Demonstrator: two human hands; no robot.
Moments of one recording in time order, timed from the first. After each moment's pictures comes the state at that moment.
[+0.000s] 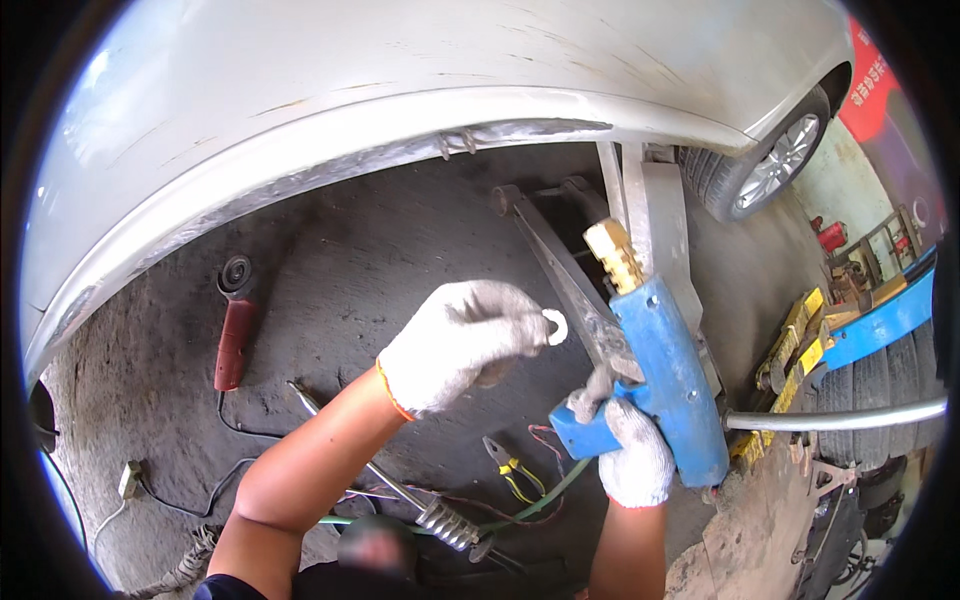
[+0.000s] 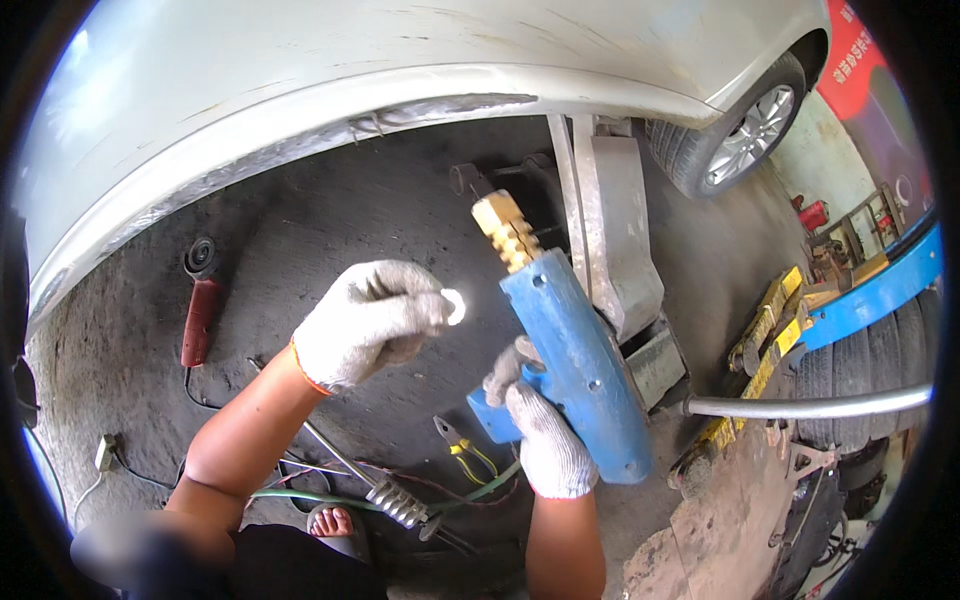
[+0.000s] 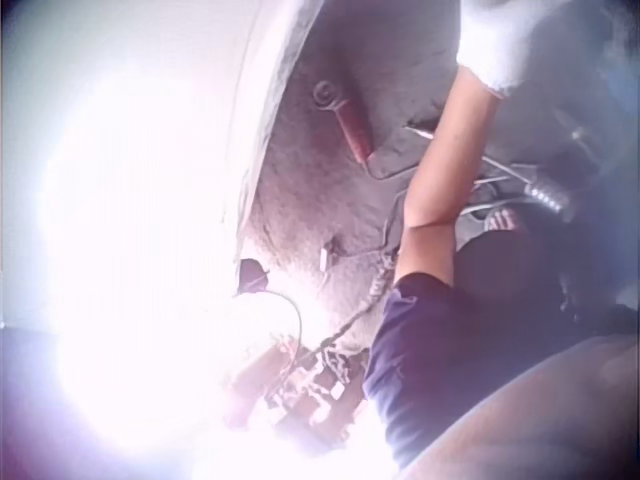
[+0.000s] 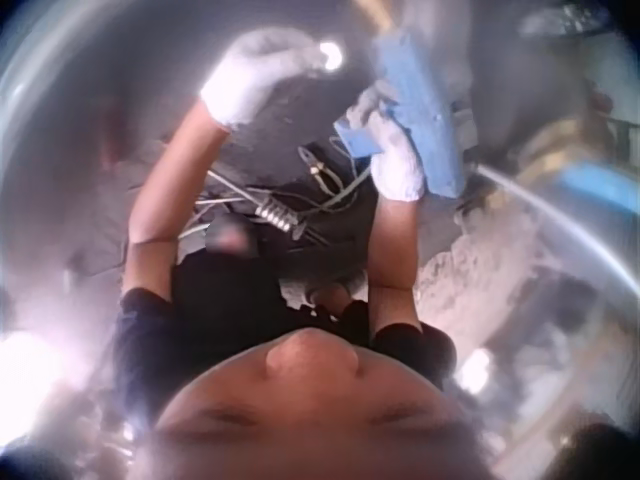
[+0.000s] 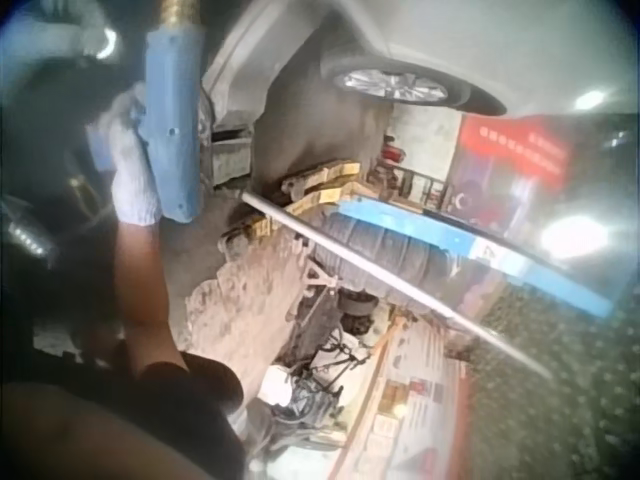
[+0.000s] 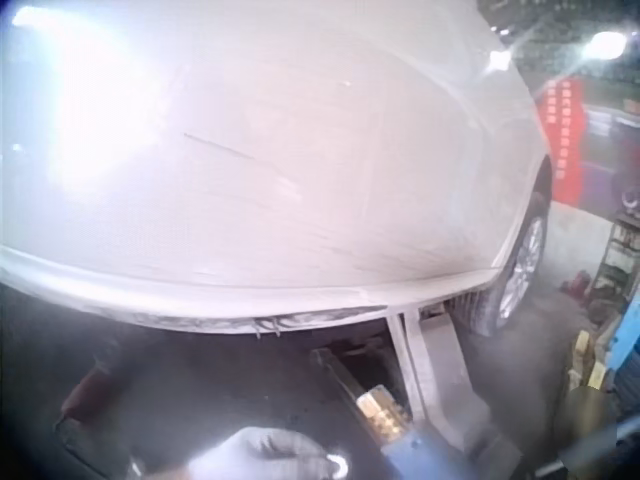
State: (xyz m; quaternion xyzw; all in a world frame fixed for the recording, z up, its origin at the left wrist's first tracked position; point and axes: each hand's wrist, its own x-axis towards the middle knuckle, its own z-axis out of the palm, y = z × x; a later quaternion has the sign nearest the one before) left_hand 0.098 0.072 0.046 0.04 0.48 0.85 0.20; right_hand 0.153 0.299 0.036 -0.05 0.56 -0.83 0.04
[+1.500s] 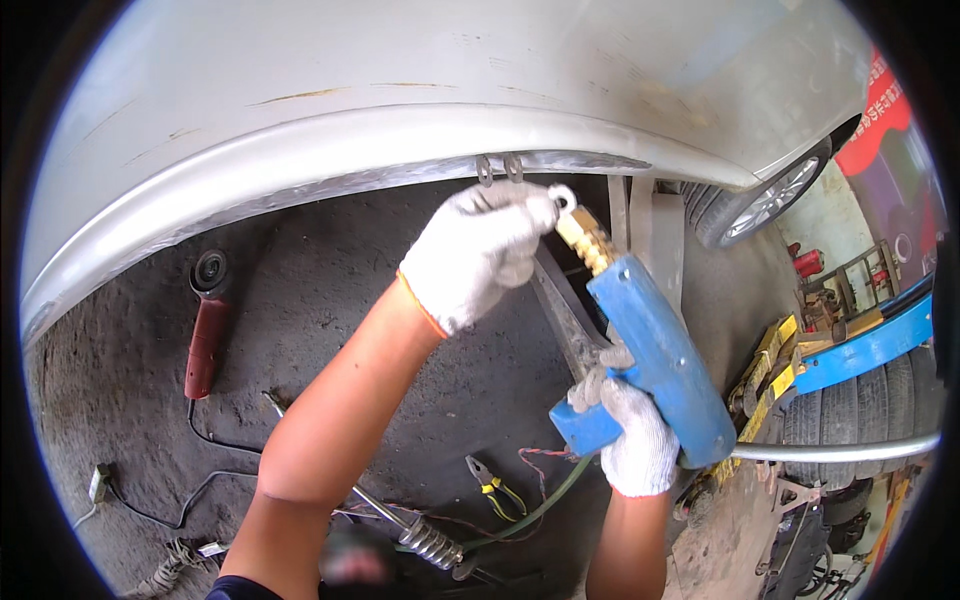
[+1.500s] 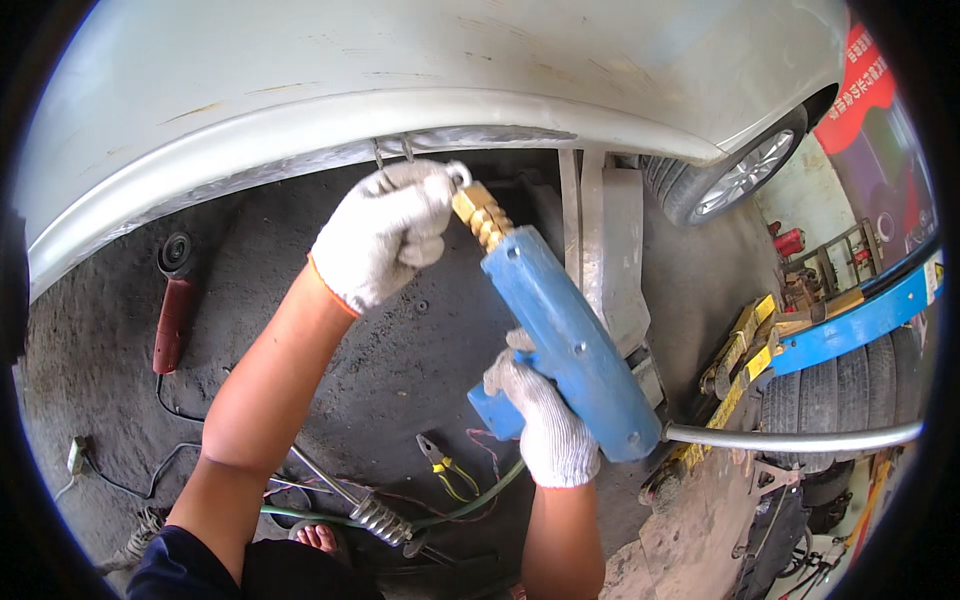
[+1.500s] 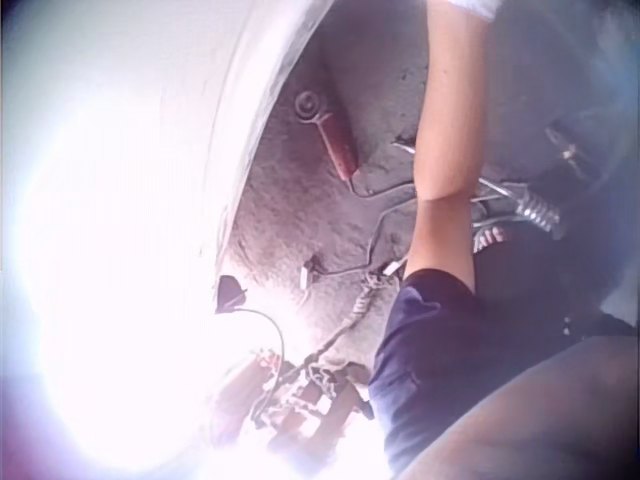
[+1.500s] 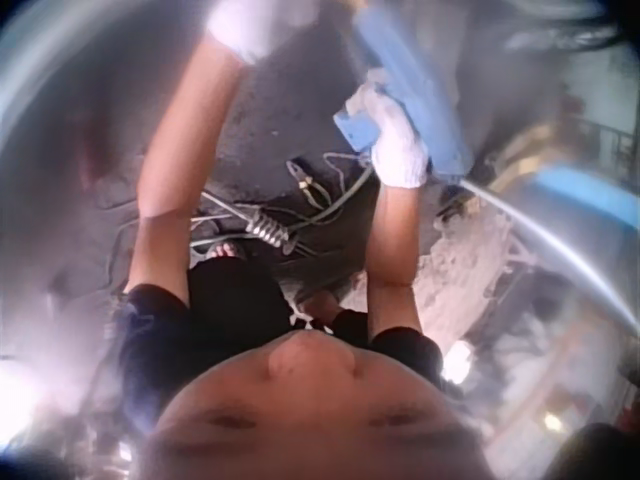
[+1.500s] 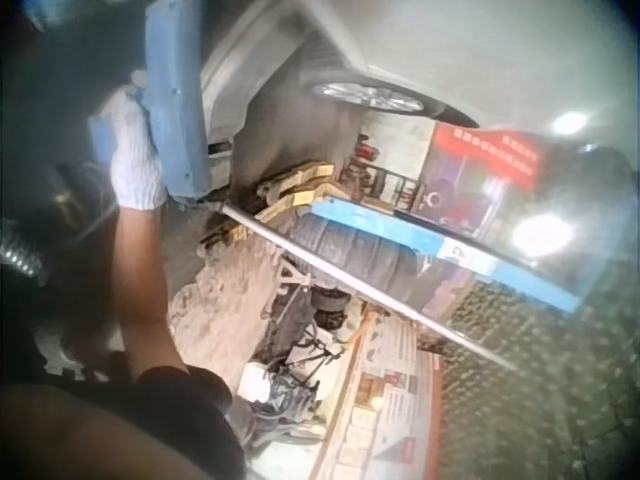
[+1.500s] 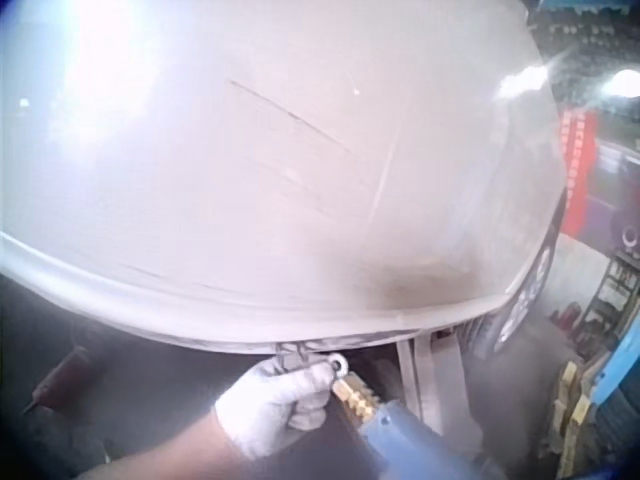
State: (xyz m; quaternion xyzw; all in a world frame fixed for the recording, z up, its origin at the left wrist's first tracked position) left_hand -0.008 0.050 0.039 0.13 0.31 0.94 0.09; right_hand 0.096 0.271 0.049 -0.06 0.63 -0.77 0.05
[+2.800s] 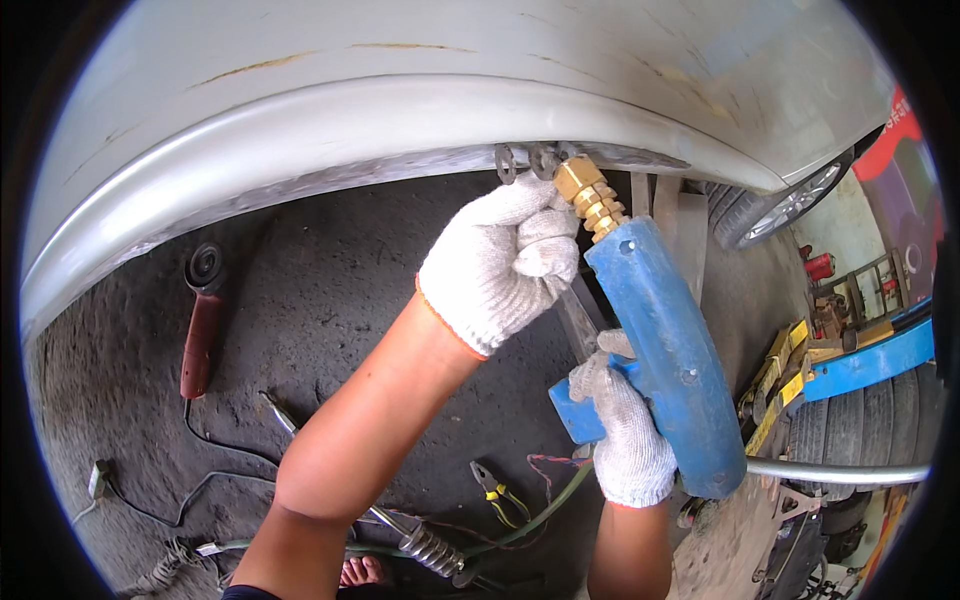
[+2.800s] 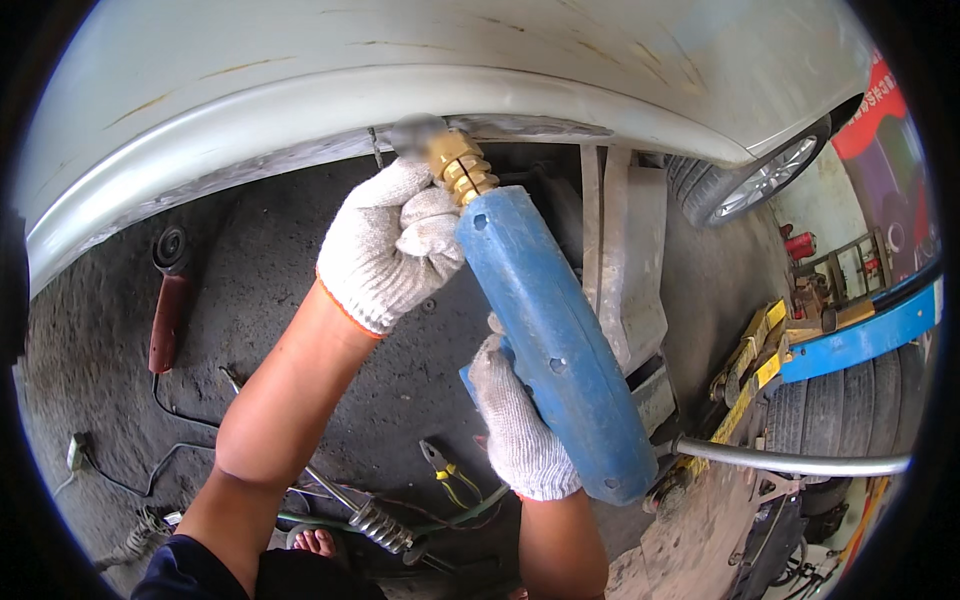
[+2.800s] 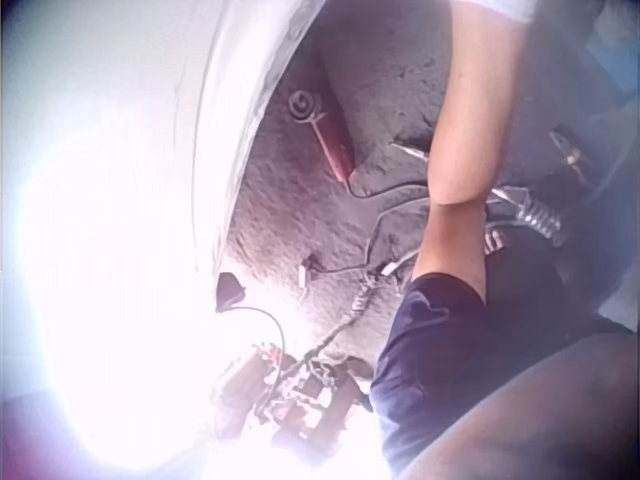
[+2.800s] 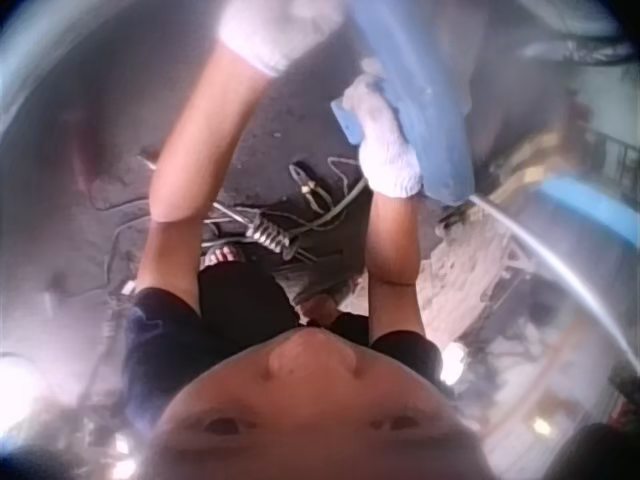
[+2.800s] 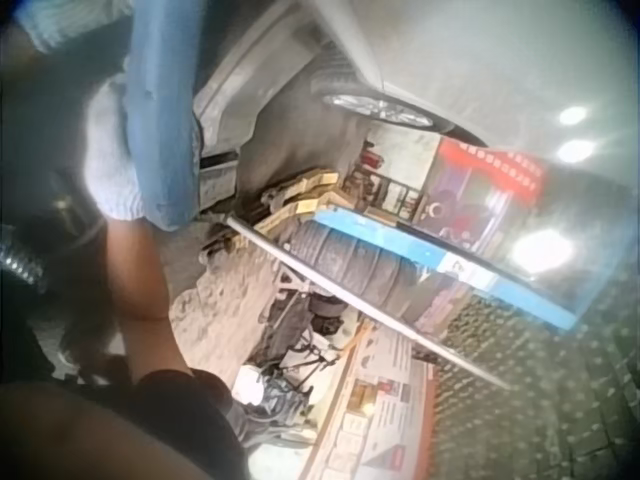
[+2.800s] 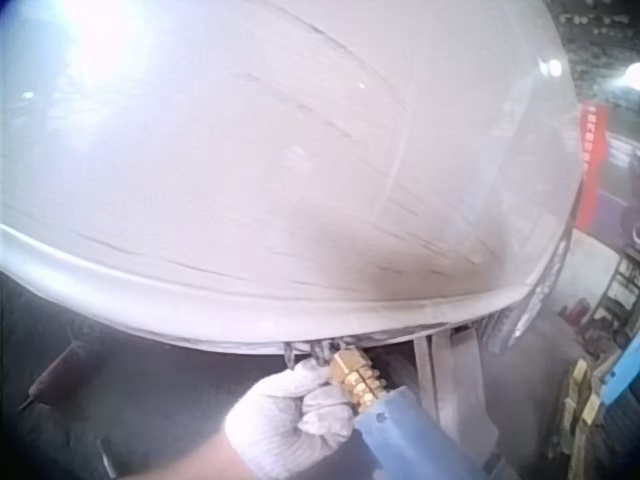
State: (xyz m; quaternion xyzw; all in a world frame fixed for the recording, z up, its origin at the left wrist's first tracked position) left_hand -0.025 0.061 0.028 0.07 -0.08 0.98 0.18; right_hand 0.076 0.244 0.040 0.00 0.78 -0.63 0.01
